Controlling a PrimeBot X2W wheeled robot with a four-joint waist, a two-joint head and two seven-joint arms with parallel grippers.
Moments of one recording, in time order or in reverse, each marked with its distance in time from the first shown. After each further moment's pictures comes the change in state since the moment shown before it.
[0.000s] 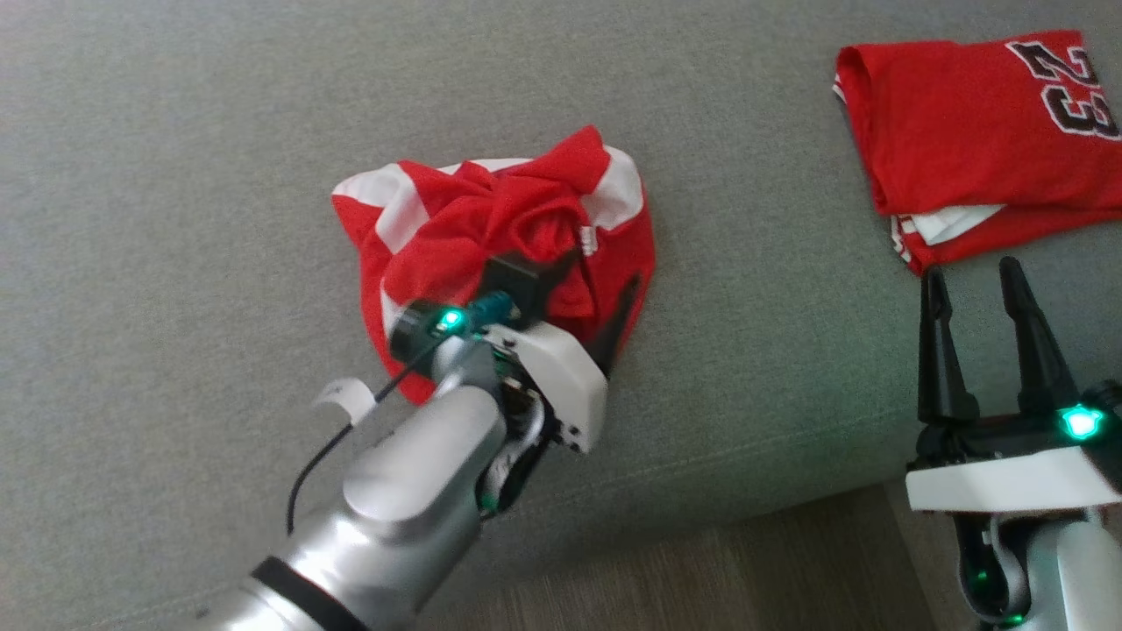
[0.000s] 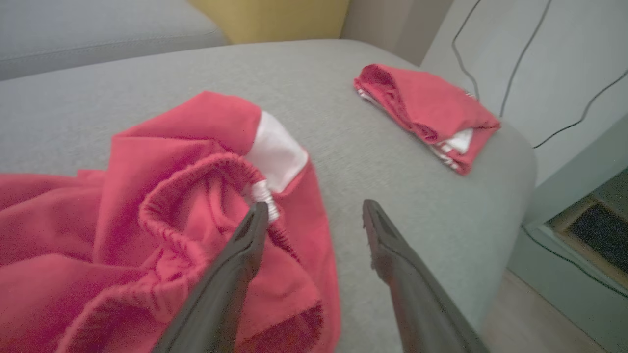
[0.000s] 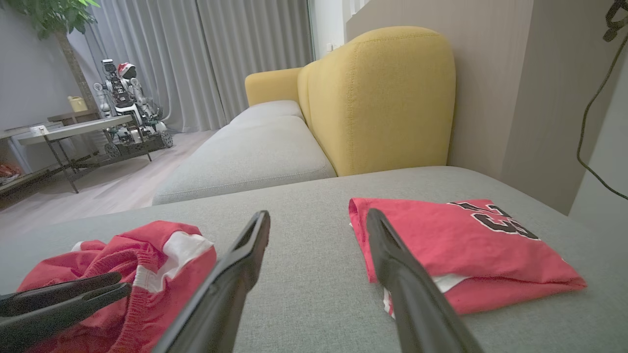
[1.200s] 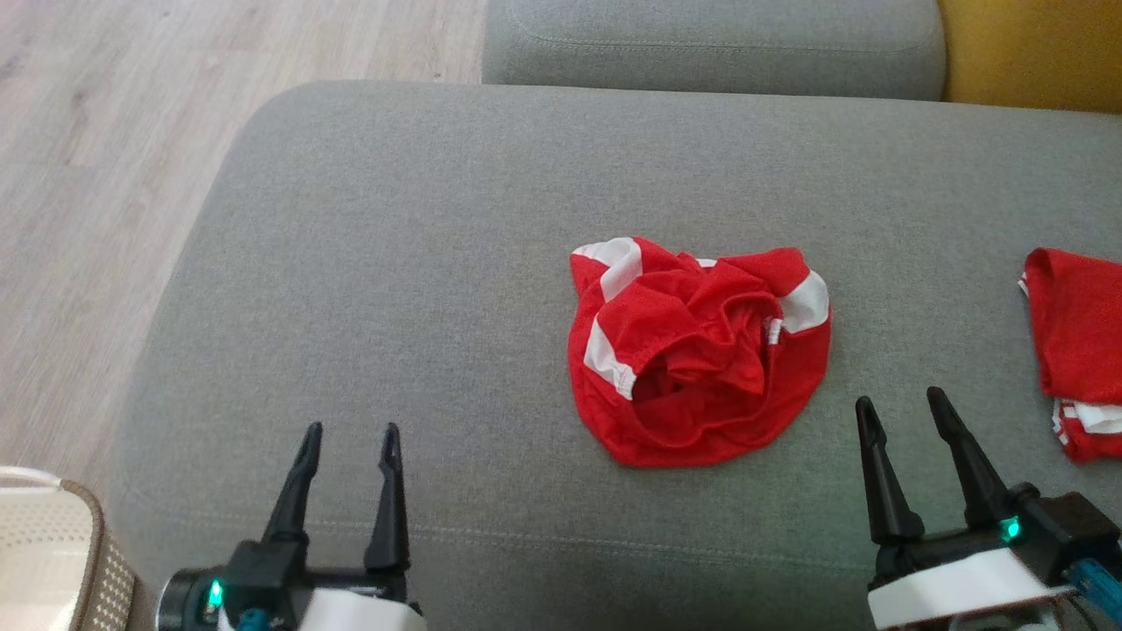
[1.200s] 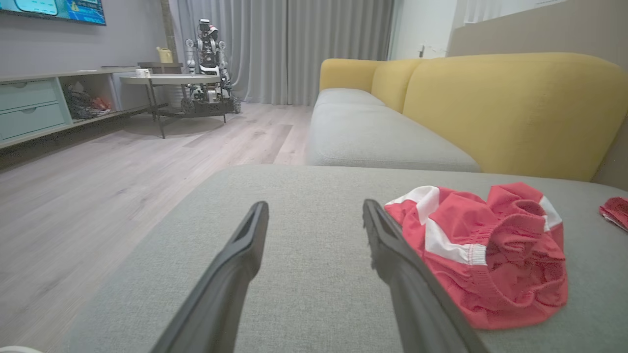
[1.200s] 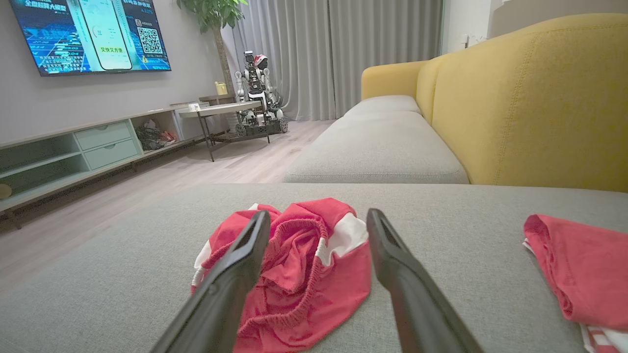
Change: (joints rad) left arm 0.835 0.009 0.676 -0.607 0.513 0.017 -0.129; right arm 0.189 -0.004 0.074 0.039 -0.045 0.000 0.000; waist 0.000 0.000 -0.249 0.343
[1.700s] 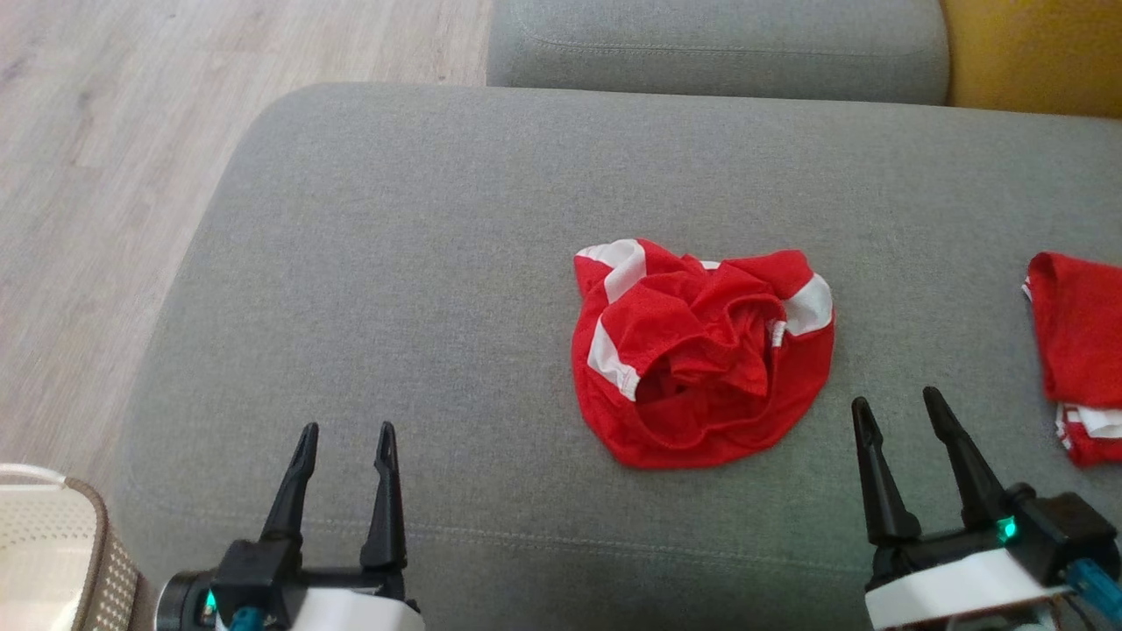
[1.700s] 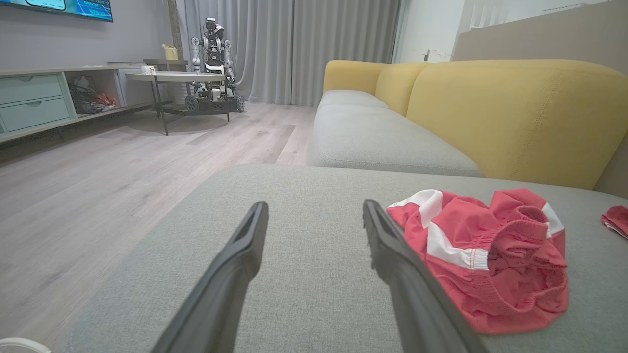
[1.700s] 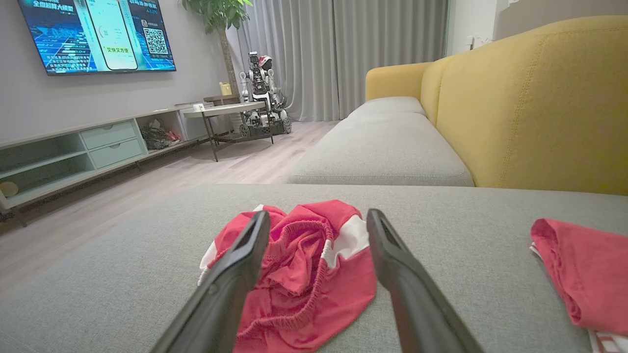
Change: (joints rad) left arm 0.000 0.000 0.001 0.000 -0.017 0.004 0.000; right arm 0.001 0.000 0.007 -0.001 -0.003 0.000 0.000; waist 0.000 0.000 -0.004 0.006
